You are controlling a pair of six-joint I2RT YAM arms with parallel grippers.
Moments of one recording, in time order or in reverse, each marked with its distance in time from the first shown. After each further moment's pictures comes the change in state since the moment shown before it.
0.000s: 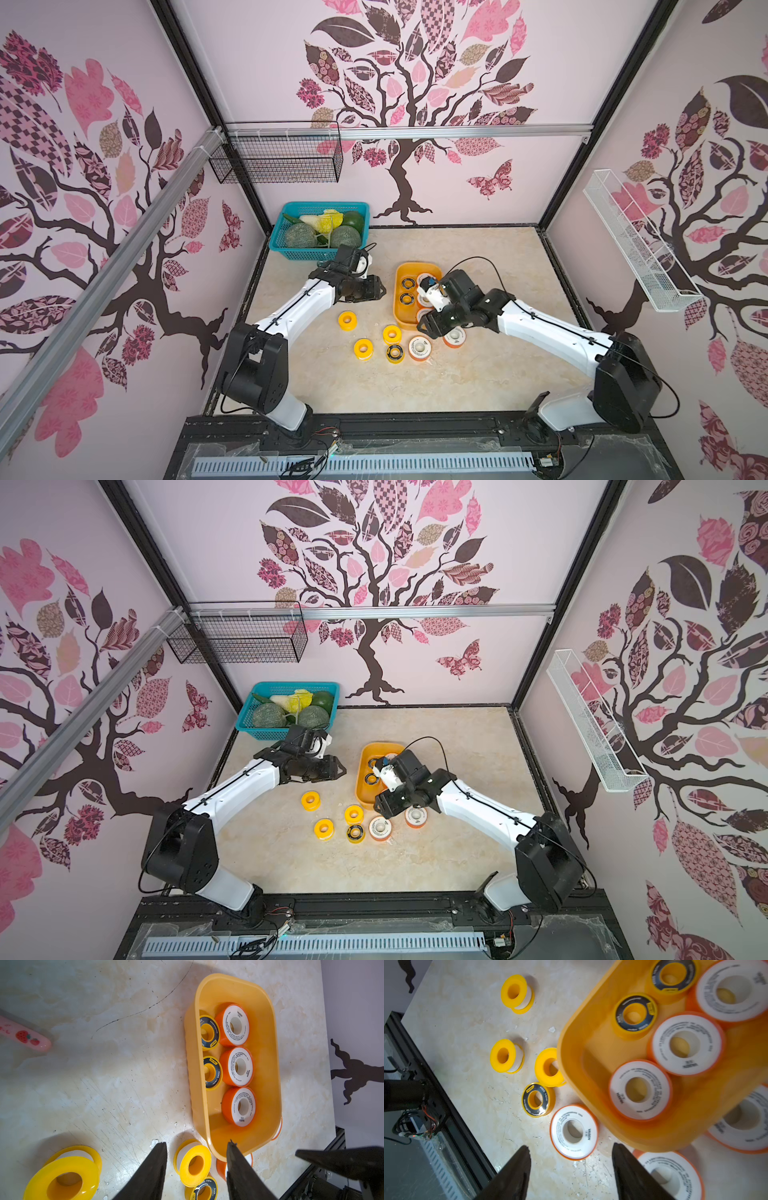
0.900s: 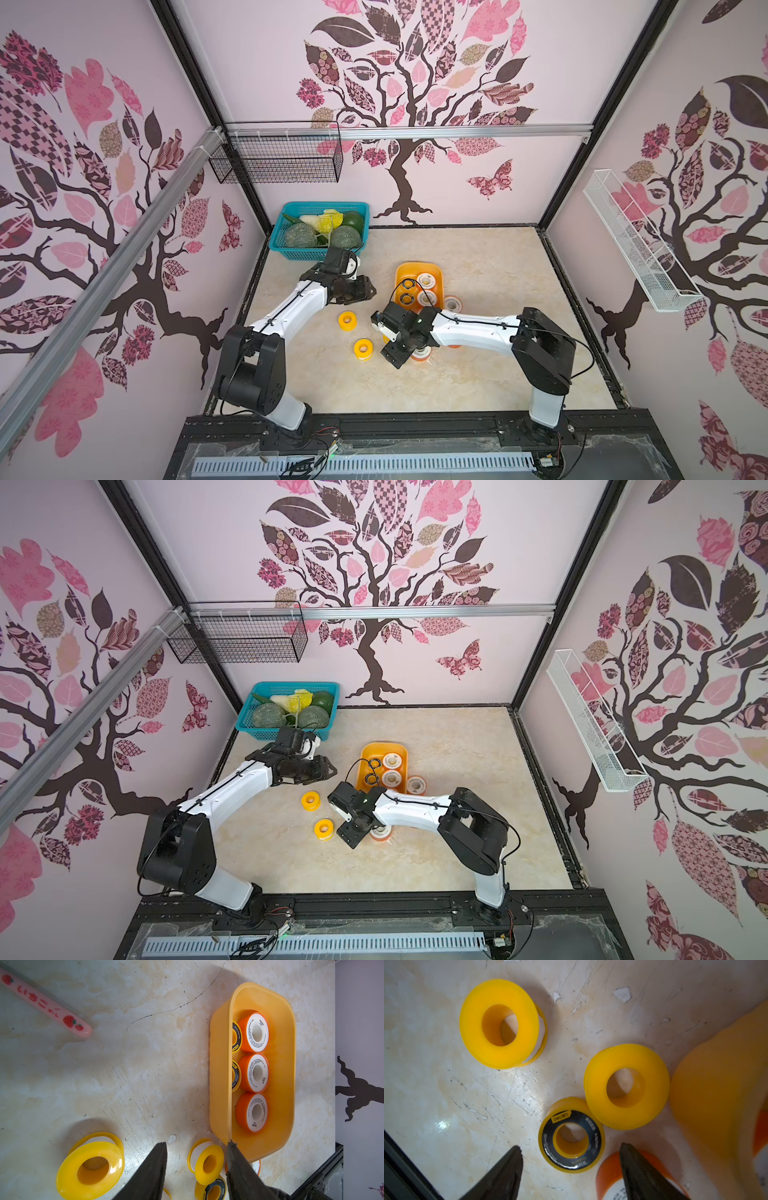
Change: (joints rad) left arm 0.056 -0.019 -0.035 -0.001 -0.010 -0.017; right arm 0.282 0.437 0.252 -0.058 0.236 -0.008
